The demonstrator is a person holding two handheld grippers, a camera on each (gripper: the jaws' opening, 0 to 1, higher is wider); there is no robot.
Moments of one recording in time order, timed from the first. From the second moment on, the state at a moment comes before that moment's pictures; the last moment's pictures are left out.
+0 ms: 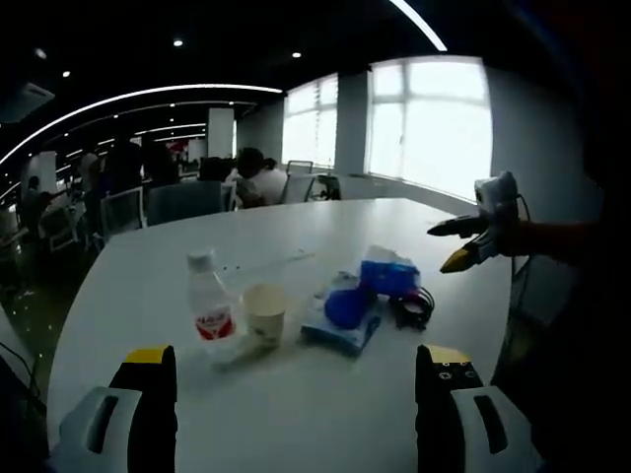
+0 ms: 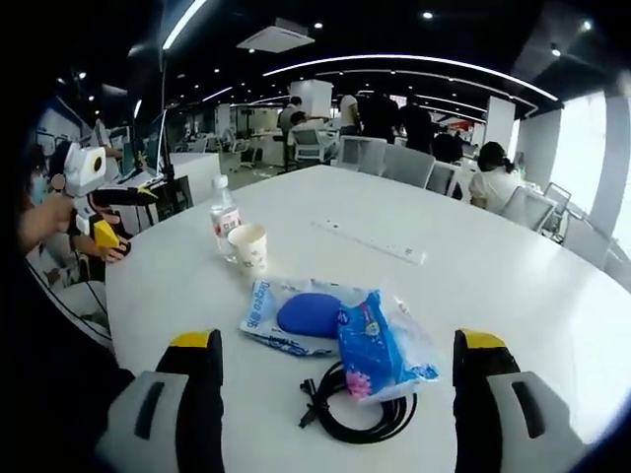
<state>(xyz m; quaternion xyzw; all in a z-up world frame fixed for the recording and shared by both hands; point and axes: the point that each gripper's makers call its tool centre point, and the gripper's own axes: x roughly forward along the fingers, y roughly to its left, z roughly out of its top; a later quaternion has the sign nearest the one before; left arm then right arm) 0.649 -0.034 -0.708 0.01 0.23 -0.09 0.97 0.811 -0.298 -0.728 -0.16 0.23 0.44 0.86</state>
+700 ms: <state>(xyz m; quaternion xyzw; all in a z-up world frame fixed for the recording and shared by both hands) 0.657 -0.038 -0.709 0.01 0.23 -0.09 0.97 0.812 -0.309 -0.734 -0.16 0.24 0.43 0.86</state>
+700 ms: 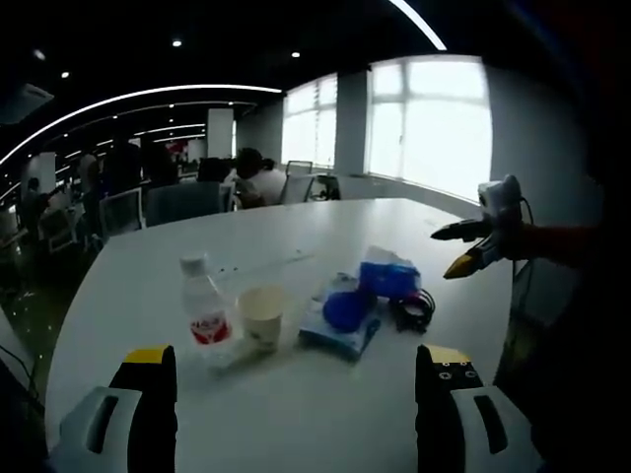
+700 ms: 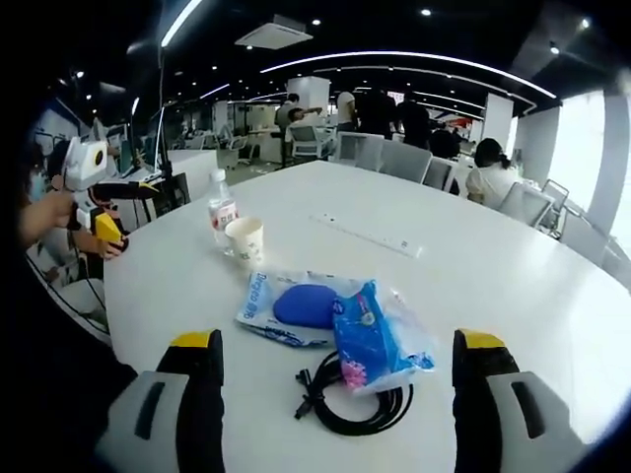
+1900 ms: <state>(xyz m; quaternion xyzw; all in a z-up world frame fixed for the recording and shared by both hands) 0.668 -0.056 -0.711 0.01 0.23 -0.10 0.97 0.811 -0.321 -0.740 -0.14 0.24 0.42 0.86</state>
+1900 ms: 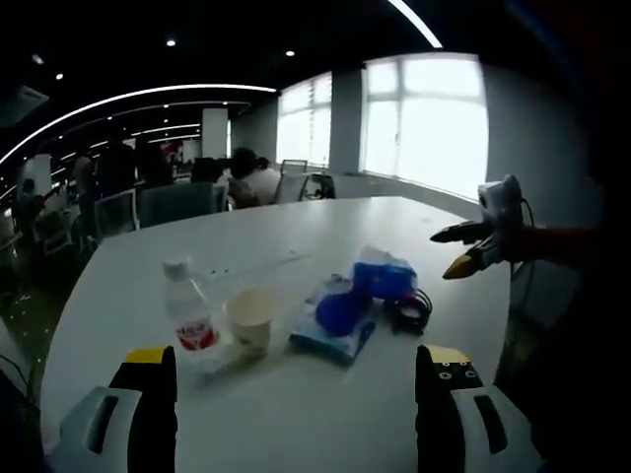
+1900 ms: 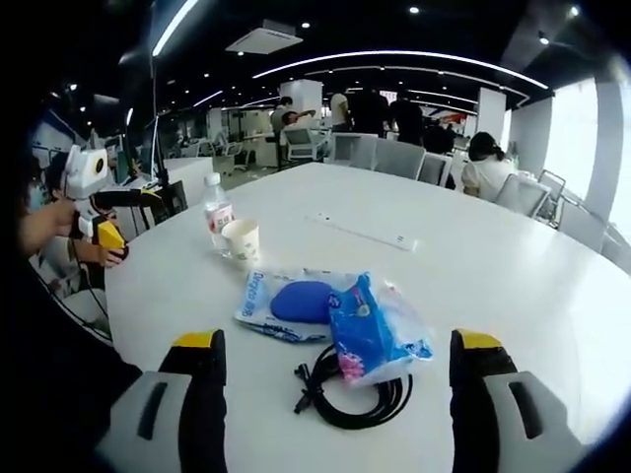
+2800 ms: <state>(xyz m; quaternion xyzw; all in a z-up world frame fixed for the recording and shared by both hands) 0.688 -0.091 -0.713 0.01 0.22 -0.13 0.97 0.824 -0.346 -0.782 -0.12 0.29 0.37 0.87</state>
